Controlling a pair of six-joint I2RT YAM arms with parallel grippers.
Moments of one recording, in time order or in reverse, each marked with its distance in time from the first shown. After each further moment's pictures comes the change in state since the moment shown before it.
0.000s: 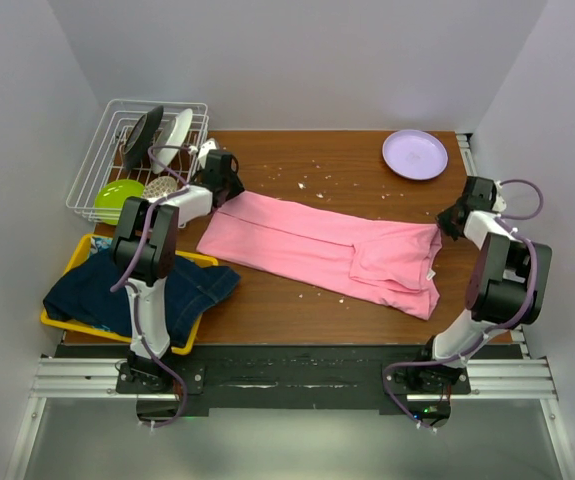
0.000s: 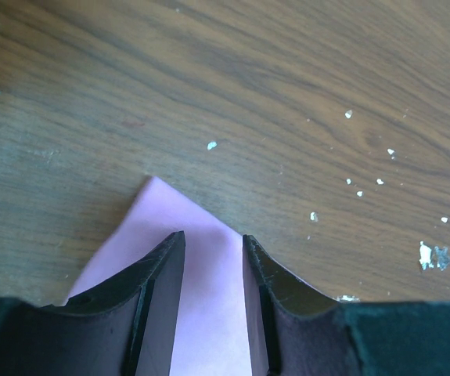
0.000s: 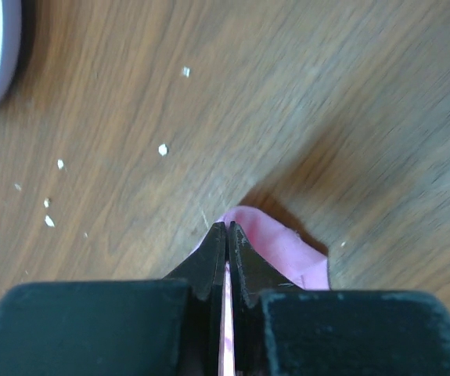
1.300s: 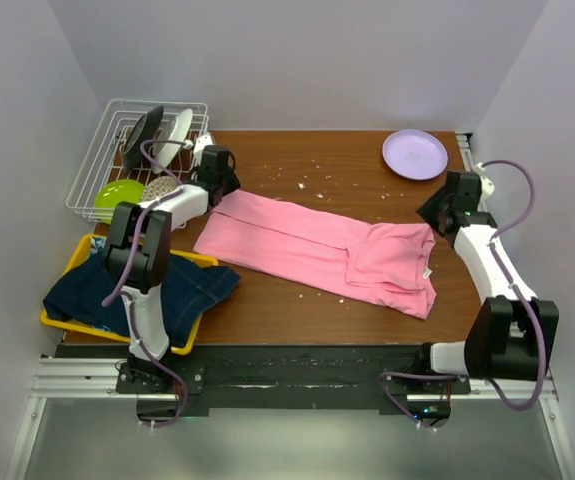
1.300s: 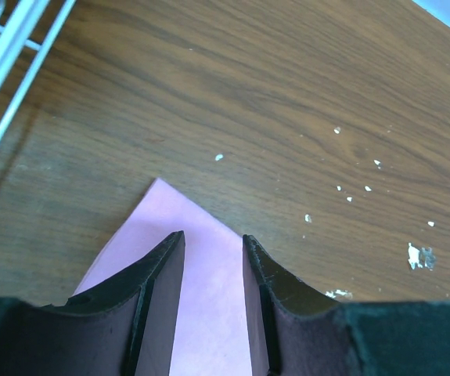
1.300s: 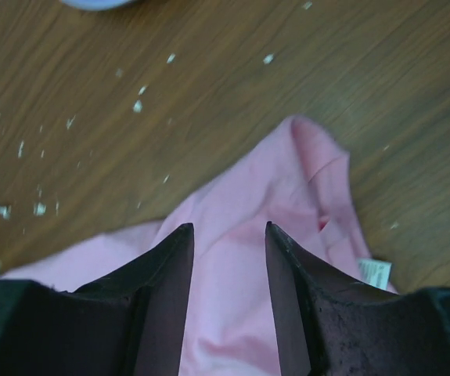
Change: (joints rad) left arm -0.001 -0.085 -0.024 -0.022 -0.056 0.040; right arm 0.259 -0.370 -0.028 -0.213 0.101 -0.084
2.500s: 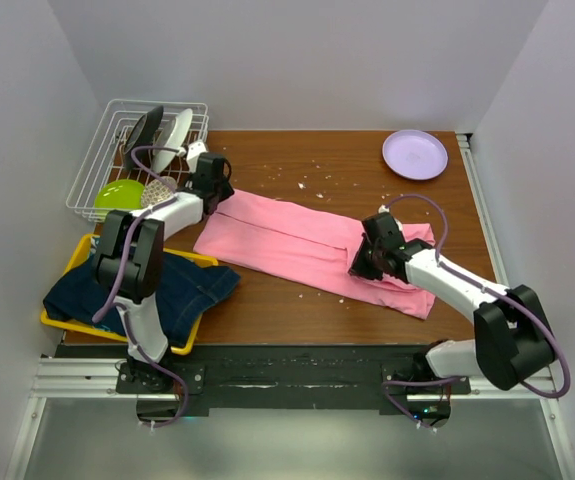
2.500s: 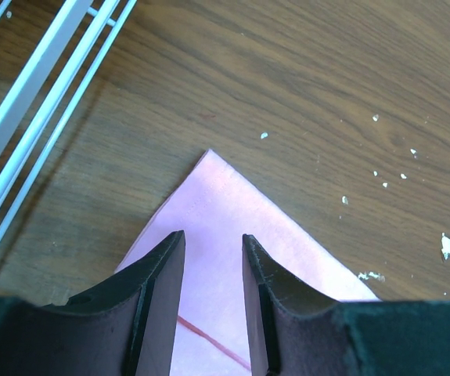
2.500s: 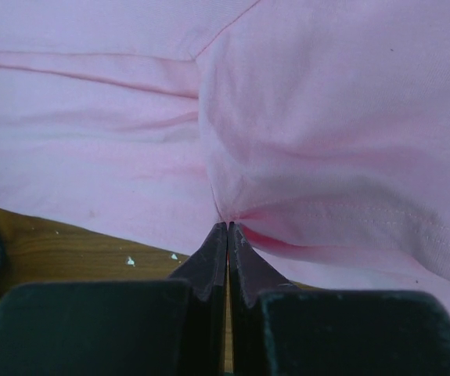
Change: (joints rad) left arm 0.000 -0.099 -0.121 -0.004 -0.069 0.000; right arm 0.486 0.005 -0.237 0.009 -0.147 0.154
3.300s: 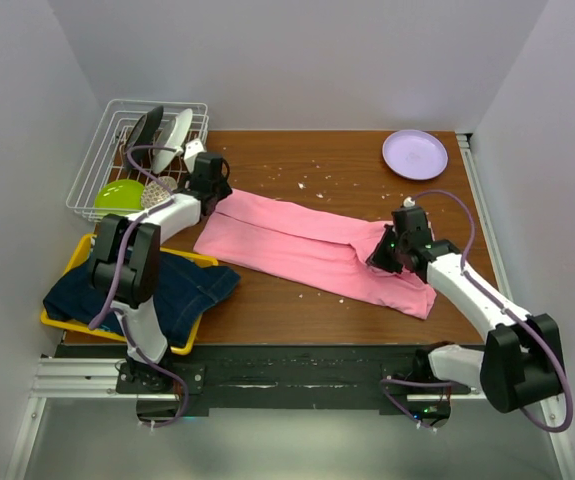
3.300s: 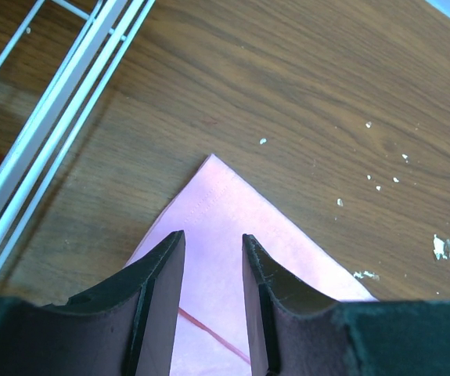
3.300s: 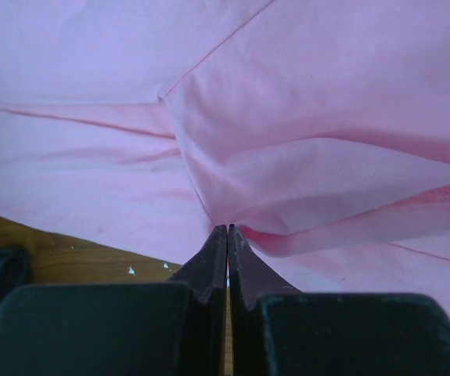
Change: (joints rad) left arm 0.000 -0.038 -0.015 0.003 -0.016 0.009; right arm -0.187 -0.124 -0.005 -0.045 -0.072 -0.107
